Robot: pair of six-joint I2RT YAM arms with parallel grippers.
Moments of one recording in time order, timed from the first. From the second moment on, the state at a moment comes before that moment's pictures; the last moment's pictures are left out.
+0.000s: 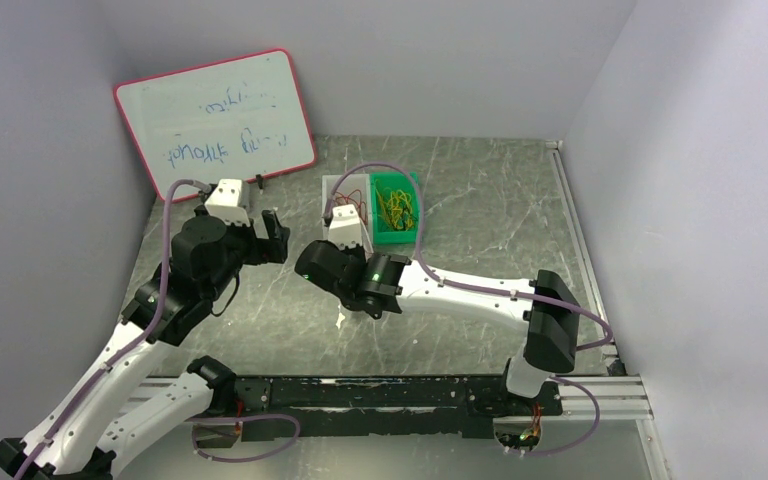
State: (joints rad) left arm -0.55 0.72 0.89 -0.48 -0.30 -0.28; right arm 1.25 1.68 1.43 -0.65 0.71 0.73
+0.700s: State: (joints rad) left arm -0.55 0.76 0.89 -0.48 -0.16 -0.34; right arm 1.25 1.50 1.39 -0.60 0.77 0.68
